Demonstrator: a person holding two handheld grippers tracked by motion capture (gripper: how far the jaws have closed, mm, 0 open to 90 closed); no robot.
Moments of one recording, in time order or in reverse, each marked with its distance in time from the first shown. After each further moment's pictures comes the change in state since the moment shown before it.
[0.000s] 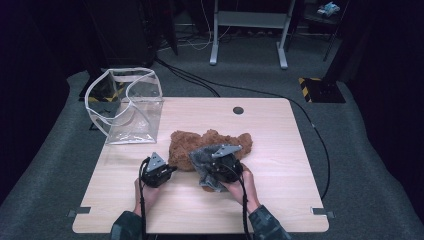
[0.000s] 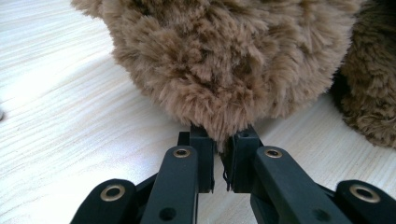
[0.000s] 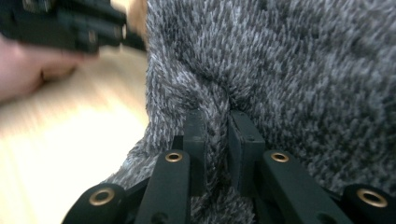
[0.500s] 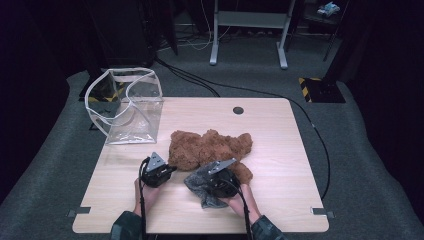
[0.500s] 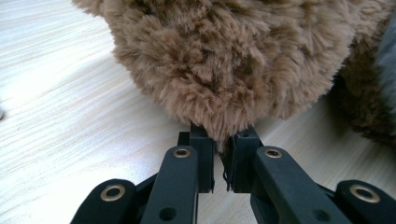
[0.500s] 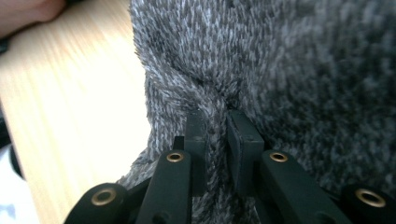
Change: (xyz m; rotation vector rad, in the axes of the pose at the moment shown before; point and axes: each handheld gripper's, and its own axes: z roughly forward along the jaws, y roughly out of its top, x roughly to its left) left arm 0.000 0.000 0.000 -0.006 0.004 -0.004; right arm 0.007 -0.043 0.011 0.161 0.123 -0.004
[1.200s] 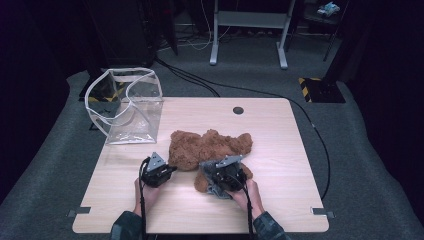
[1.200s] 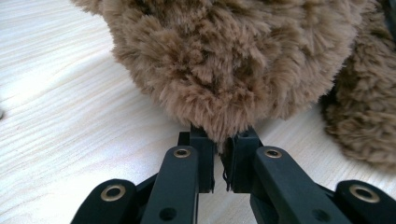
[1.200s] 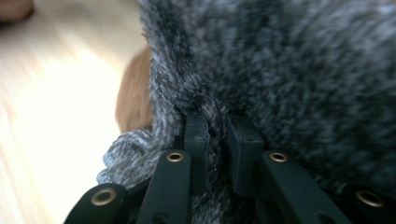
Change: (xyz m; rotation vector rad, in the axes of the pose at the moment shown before) left arm 0.000 0.001 0.000 0.014 -0.005 0.002; right arm -0.017 0.000 -0.002 -0.030 -0.146 0.012
